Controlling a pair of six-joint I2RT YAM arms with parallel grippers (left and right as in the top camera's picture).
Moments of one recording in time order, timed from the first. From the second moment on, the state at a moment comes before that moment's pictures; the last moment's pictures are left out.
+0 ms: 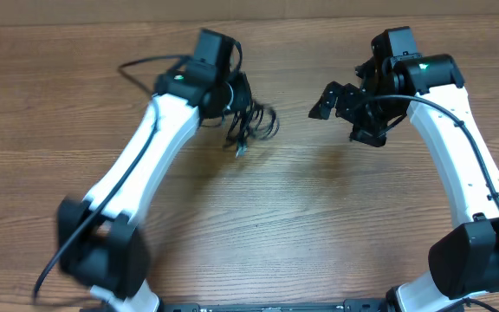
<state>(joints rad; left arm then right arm) -0.37 1.78 1.61 -0.76 0.17 -0.62 0.16 1.75 1.64 -1.23 -0.43 0.49</state>
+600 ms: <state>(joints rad) -0.37 1.67 1.63 -0.97 0.10 -0.68 0.35 1.75 1.64 -1.05 -0.63 0.57</state>
